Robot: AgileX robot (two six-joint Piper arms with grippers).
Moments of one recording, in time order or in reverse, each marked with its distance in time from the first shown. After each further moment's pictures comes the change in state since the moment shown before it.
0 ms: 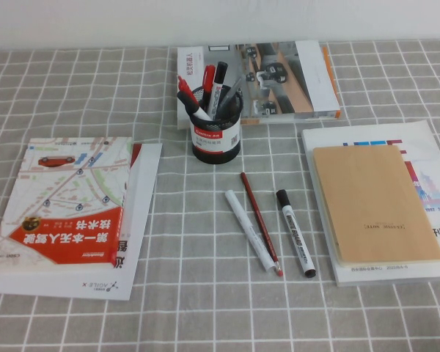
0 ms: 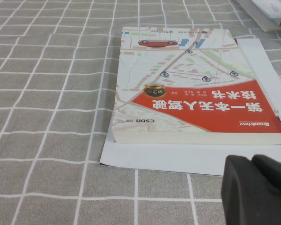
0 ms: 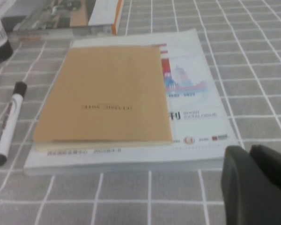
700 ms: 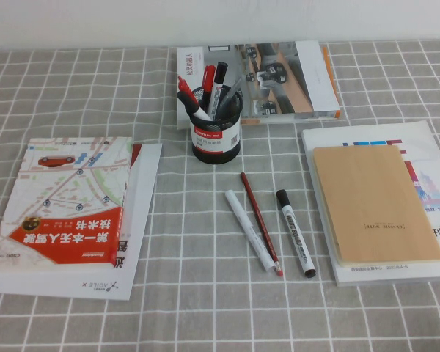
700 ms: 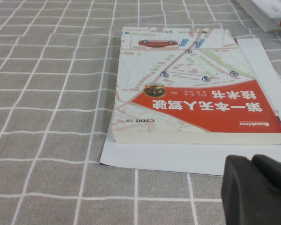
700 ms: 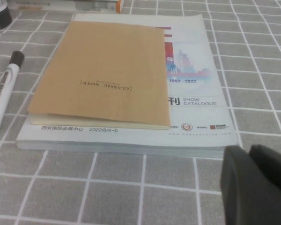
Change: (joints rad) right arm 0.000 0.000 0.000 0.005 0.039 -0.104; left arm 0.000 0.000 0.000 0.000 0.000 0.000
